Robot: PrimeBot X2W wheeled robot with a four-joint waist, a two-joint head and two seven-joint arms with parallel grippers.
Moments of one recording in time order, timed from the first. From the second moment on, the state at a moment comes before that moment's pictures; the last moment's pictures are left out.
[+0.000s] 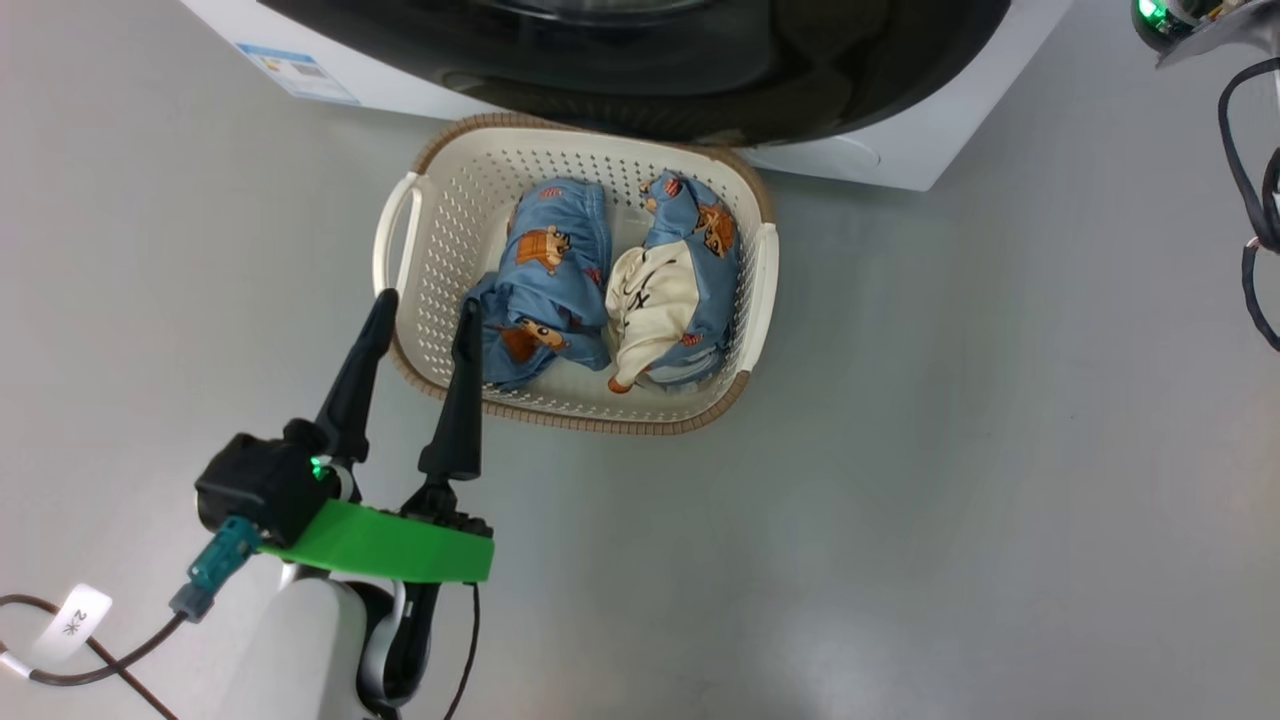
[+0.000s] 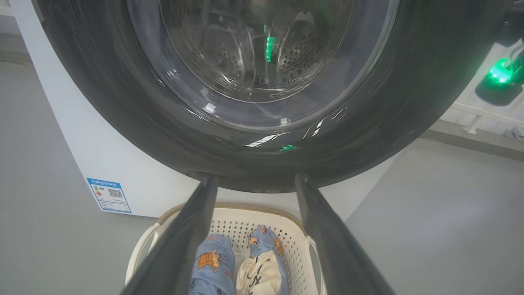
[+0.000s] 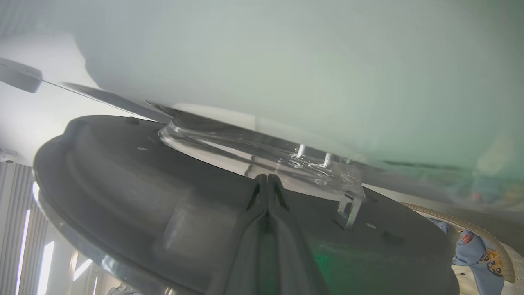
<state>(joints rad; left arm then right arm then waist) -0.39 0.06 -0.25 0.22 -0.39 -0.13 -0.25 -1.20 -0.32 0.26 0.54 1.59 0.13 0.70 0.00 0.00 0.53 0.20</state>
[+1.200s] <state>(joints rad) -0.28 0.05 -0.21 0.23 -0.36 -0.13 -0.26 -0.88 -0.24 0.38 0.41 1.59 0.13 0.81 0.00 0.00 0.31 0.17</state>
